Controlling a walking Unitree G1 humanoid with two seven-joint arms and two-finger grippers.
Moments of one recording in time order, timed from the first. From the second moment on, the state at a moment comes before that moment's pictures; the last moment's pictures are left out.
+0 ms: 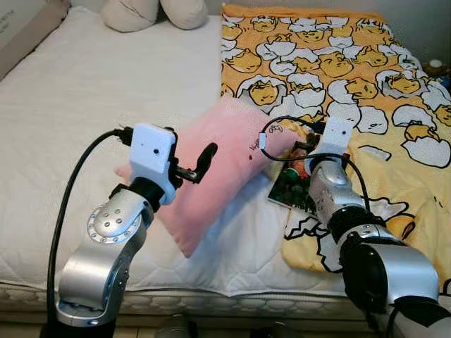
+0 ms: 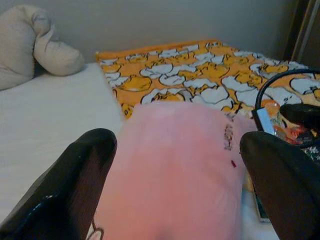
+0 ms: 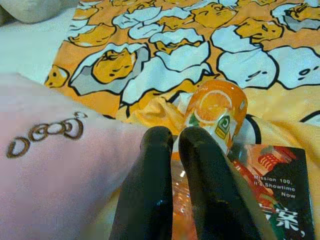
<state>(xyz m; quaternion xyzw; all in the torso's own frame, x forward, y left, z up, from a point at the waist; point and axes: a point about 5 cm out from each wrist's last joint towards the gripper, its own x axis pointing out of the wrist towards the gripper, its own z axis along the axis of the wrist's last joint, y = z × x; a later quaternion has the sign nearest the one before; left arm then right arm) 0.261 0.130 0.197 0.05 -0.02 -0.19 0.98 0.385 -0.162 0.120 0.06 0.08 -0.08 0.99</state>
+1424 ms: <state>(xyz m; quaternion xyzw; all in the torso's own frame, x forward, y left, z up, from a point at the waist) 0.226 0.140 0.171 0.13 0.01 -0.31 0.94 0.373 -0.150 0.089 0.19 0.17 -0.14 0.96</state>
